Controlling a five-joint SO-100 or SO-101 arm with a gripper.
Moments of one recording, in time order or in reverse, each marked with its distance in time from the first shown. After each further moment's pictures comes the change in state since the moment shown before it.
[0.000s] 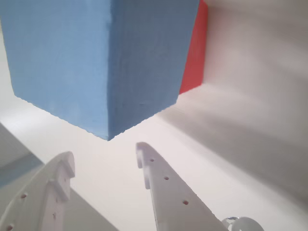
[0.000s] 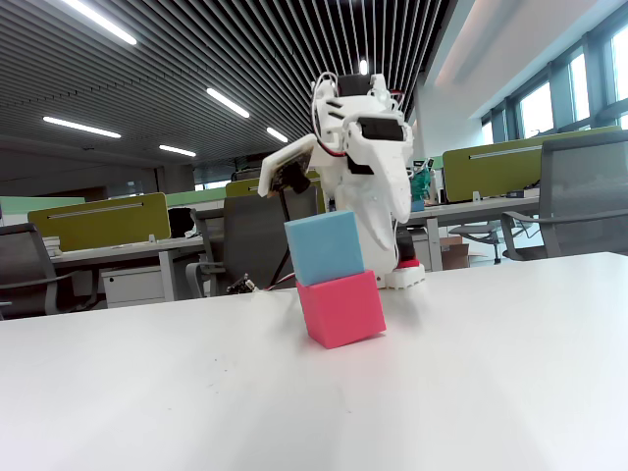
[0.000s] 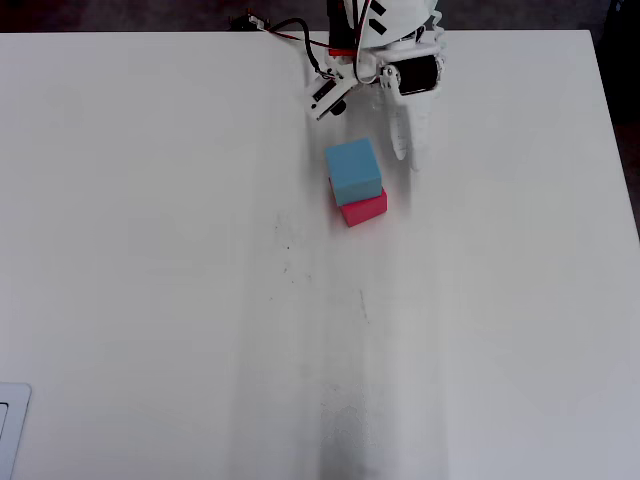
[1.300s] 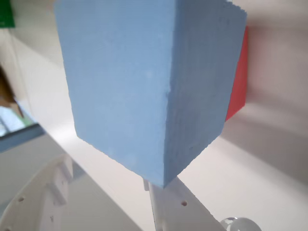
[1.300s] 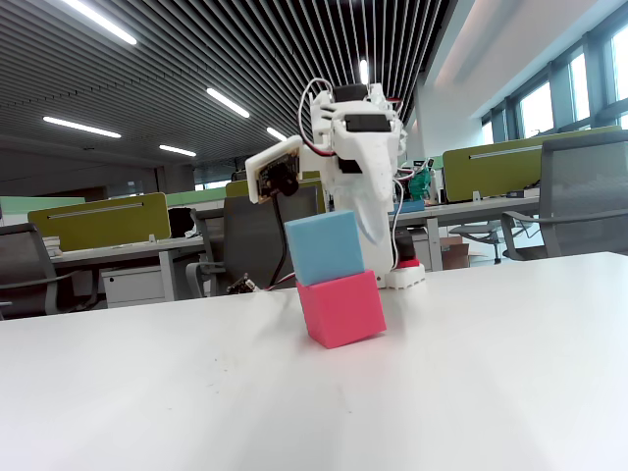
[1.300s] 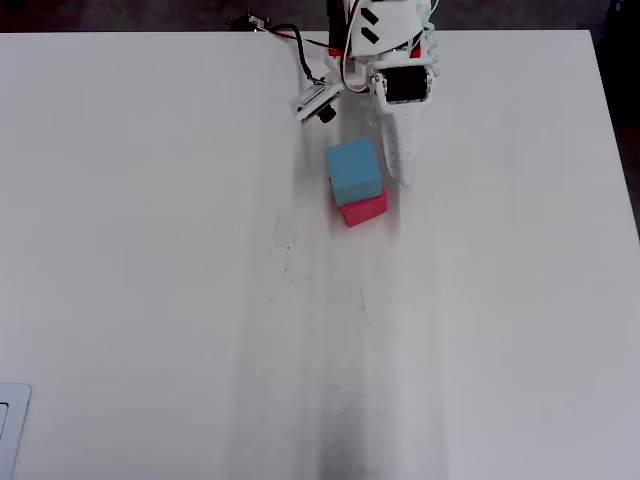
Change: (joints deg) arm 3.6 -0.1 4.0 -13.2 4.1
